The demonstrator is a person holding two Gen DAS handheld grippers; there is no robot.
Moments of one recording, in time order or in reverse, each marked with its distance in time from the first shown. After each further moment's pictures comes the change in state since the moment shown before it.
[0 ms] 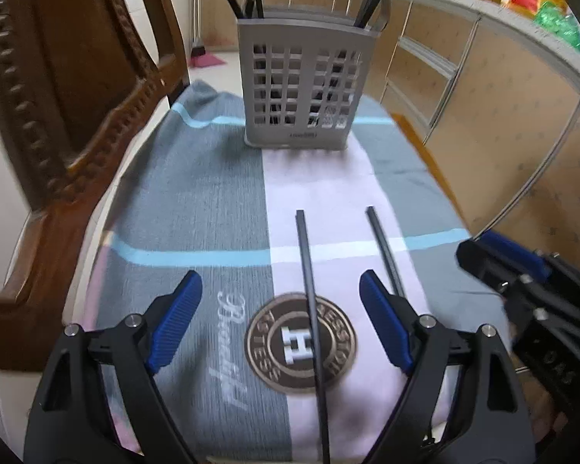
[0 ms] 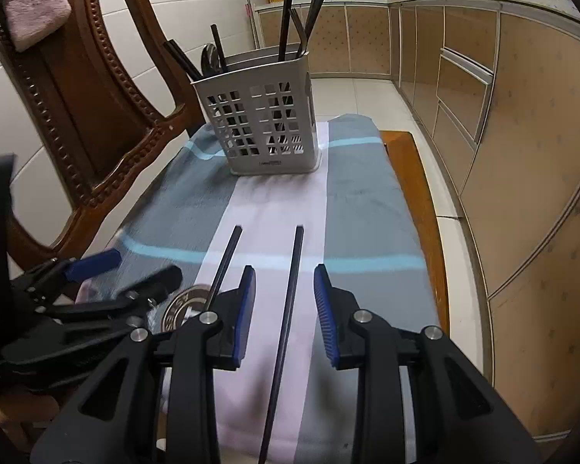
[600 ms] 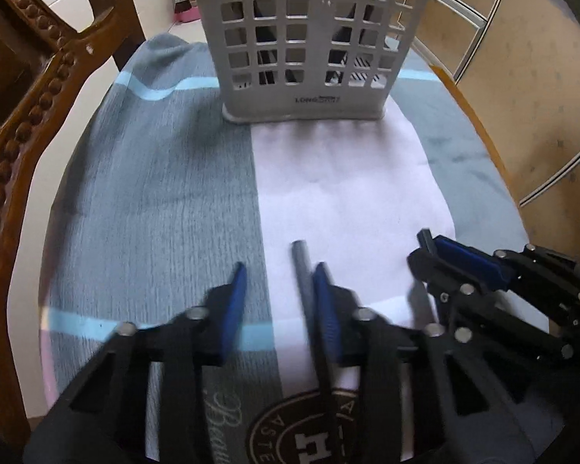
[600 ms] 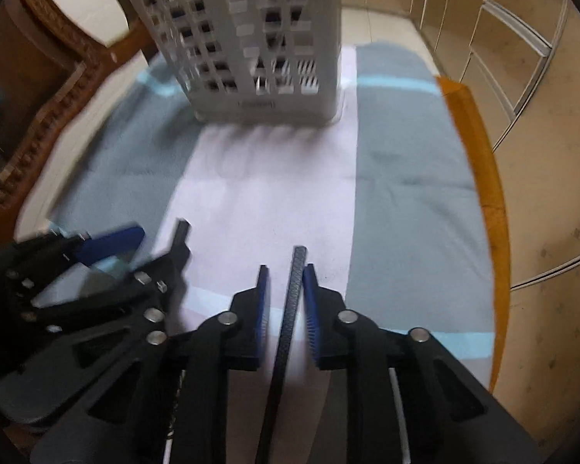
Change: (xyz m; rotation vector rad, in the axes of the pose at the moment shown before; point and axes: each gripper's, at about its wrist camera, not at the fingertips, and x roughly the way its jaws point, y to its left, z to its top) left arm 0.099 0.001 0.047 0.049 0.204 0.013; right arm 0.133 0.004 0.036 -0.080 0.295 -0.045
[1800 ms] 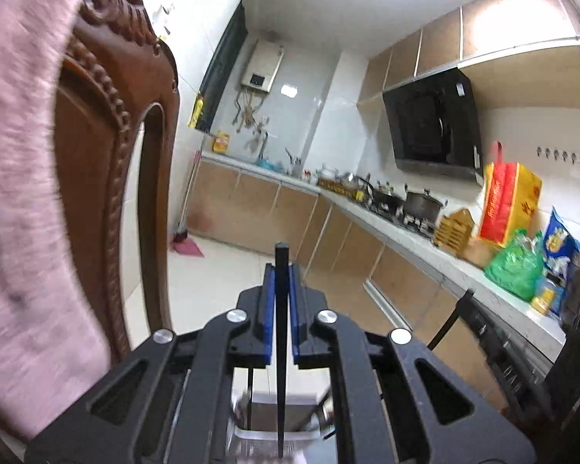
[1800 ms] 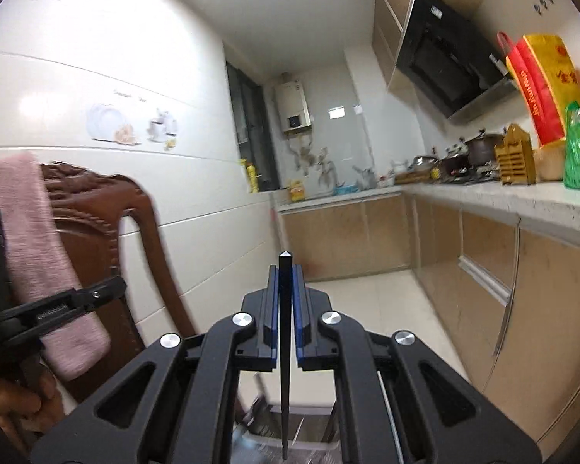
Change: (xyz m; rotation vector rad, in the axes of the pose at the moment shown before) left arm -0.332 0.091 0.150 -0.214 -0.936 -0.186; right arm -0.306 -0.013 0.131 0.098 -1.047 0.079
